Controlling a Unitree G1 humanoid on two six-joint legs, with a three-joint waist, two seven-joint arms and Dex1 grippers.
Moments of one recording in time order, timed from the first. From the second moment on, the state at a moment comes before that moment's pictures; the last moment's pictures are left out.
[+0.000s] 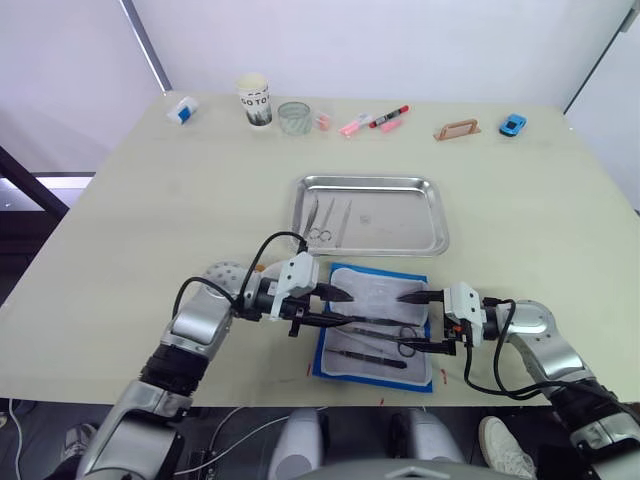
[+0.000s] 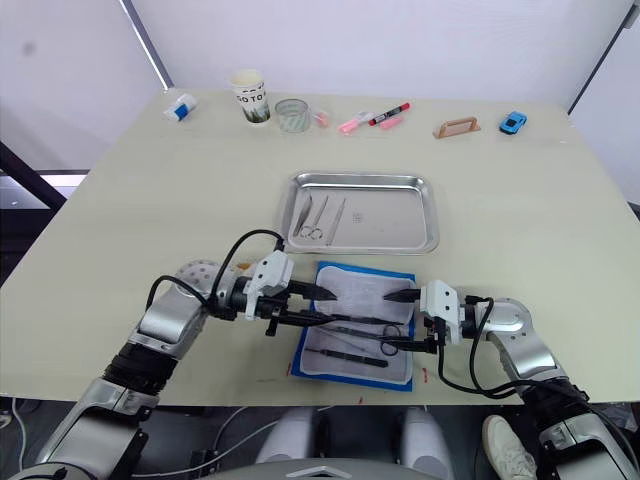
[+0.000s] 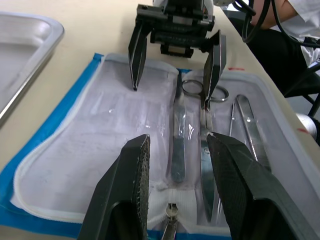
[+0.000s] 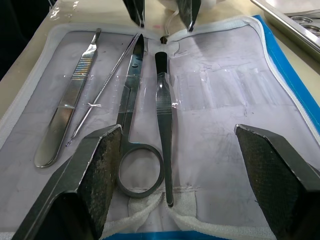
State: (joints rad) left arm -0.38 0.59 -0.27 0.12 -0.27 0.12 -1.37; right arm -0.21 -0.54 0.29 0.23 0.28 -0.20 1.18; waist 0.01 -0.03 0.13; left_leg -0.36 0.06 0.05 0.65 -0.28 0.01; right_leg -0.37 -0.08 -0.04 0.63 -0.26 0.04
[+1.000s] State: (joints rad) left arm -0.48 0.56 -0.35 0.17 -0.12 0.08 -1.38; right arm -0.21 -0.54 0.30 0.23 0.28 -0.20 1.18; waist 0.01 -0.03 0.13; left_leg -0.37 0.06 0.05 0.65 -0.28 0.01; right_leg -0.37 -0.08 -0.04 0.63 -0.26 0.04
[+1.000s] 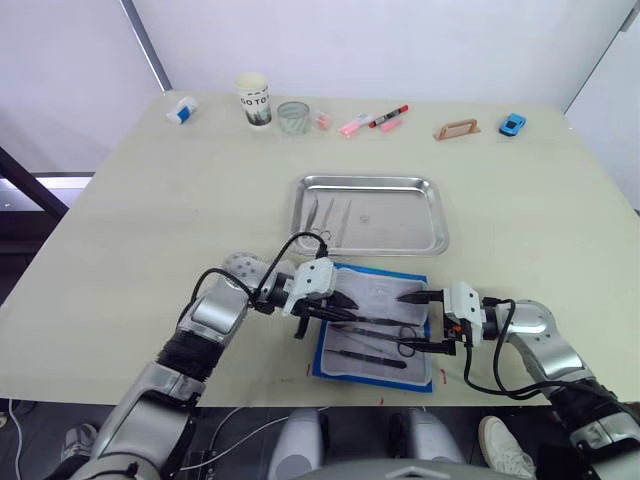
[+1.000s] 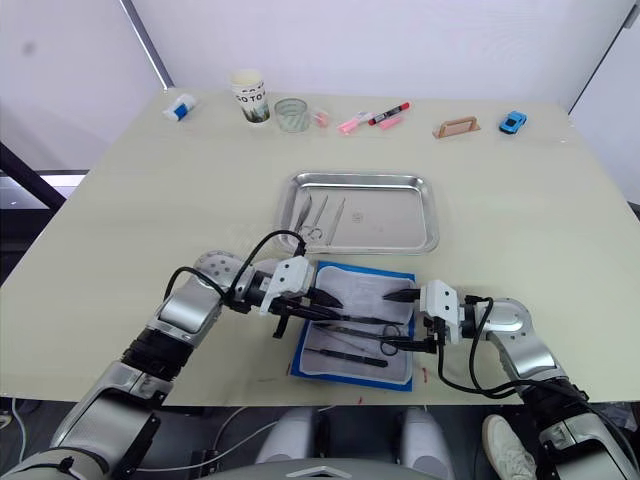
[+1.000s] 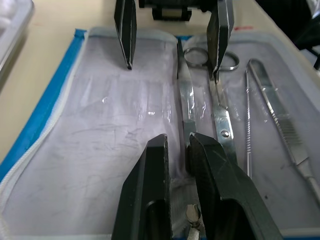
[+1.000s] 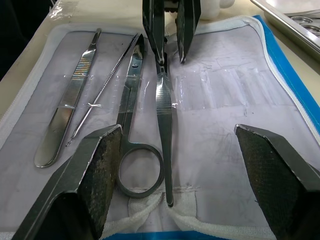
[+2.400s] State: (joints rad) left arm -0.46 0.57 -0.38 0.13 -0.09 0.08 -1.35; right arm -0.21 -0.54 0.30 0.23 0.28 -0.19 1.18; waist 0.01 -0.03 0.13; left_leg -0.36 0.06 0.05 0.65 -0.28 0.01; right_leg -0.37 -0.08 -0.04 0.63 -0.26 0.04
